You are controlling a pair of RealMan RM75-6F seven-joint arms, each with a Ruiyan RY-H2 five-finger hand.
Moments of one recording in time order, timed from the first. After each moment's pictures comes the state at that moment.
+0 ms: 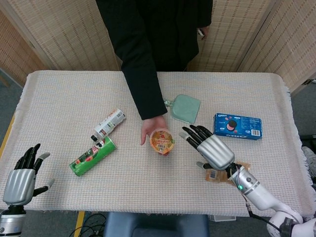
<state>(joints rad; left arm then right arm) -0.08 -1.17 -0.04 -1.78 1.51 1.54 0.28 0.57 -1.12 0.19 -1.88 -1.53 0.96 -0.28</state>
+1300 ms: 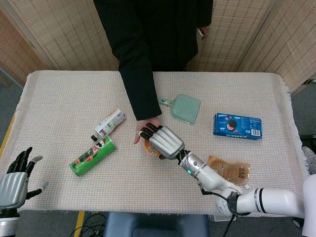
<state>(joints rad) -0.05 -1.18 -0.04 -1.71 1.50 1.54 0.20 0.94 -1.41 0.25 -1.77 -1.10 0.86 -0.57</state>
